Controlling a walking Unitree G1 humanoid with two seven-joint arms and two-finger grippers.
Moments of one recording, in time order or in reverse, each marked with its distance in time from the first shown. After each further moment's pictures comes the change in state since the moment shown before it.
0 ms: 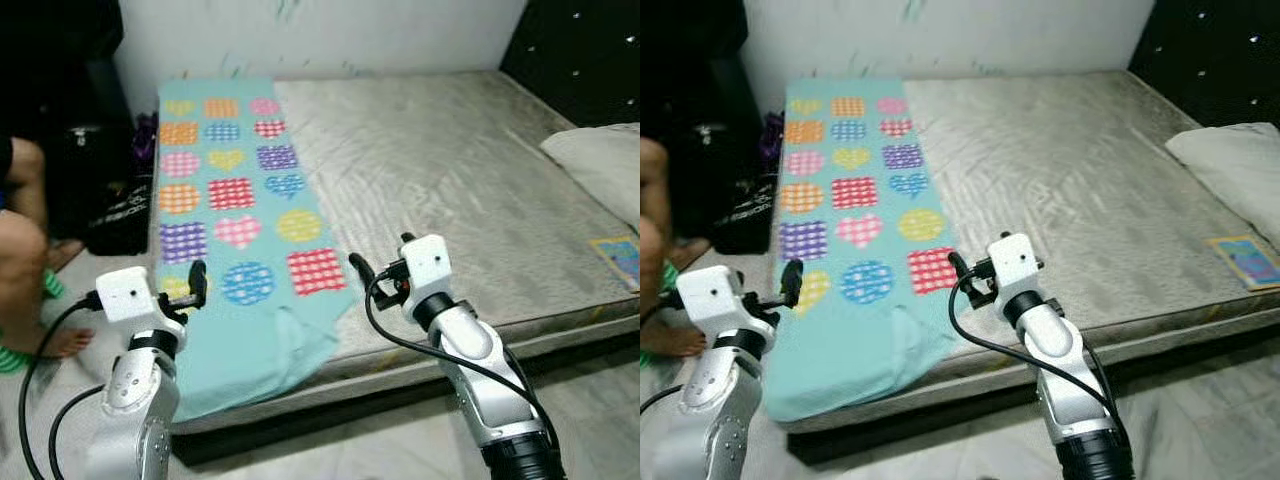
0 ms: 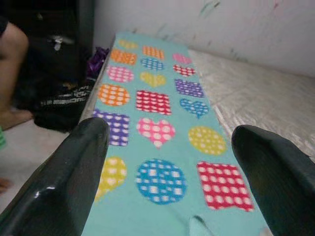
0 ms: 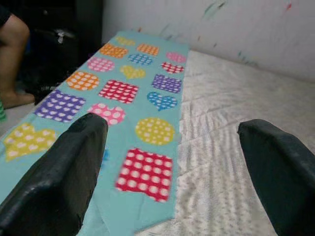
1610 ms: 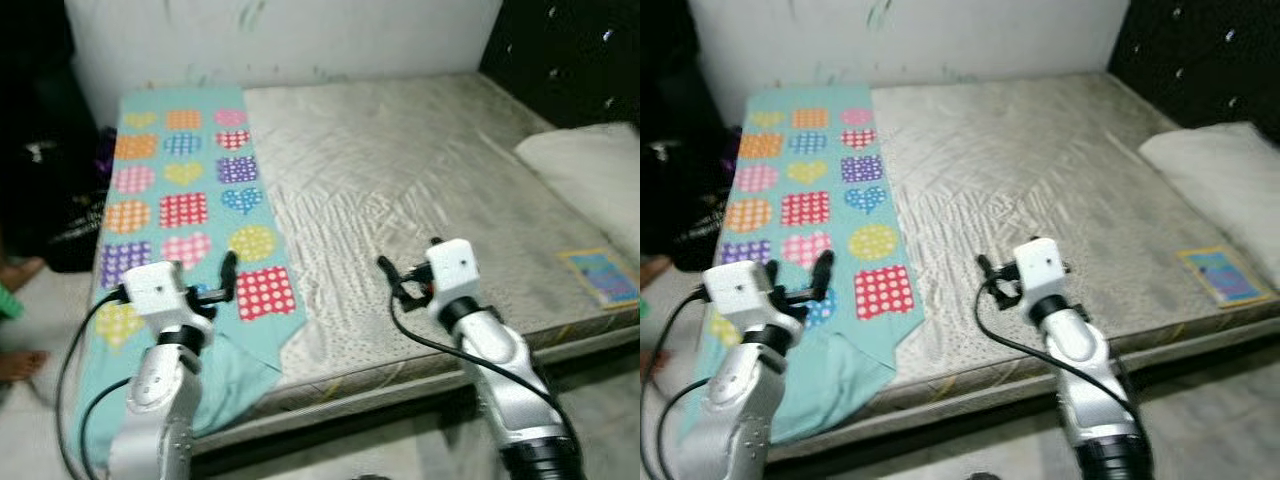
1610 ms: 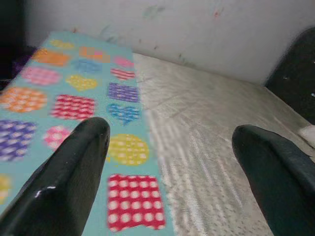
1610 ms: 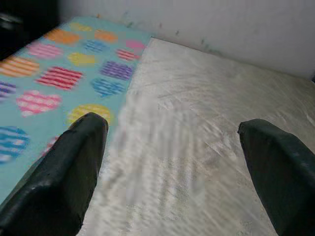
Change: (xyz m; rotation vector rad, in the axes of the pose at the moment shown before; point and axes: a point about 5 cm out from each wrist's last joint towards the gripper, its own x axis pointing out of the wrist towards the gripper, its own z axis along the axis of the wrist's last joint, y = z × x) left arm -0.002 -0.017 -0.001 -0.057 -0.021 -0.096; right arm -0.008 -0.014 -0.009 -0.012 0.030 -0.051
